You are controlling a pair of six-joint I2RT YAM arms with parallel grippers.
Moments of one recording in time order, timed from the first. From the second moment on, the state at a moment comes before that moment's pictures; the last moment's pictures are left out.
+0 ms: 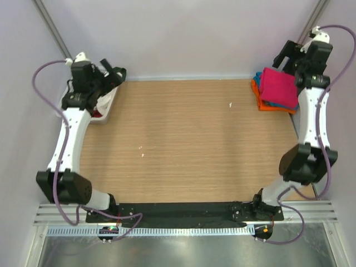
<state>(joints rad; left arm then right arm) -0.06 1.49 1.60 -0.55 0.00 -0.55 -0.27 1.72 1.86 -0.46 -0.10 0.19</state>
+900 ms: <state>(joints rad) -0.02 0.73 0.81 -0.47 -0.04 -0.47 -0.27 0.79 0.60 -0.25 -0.18 0.60</state>
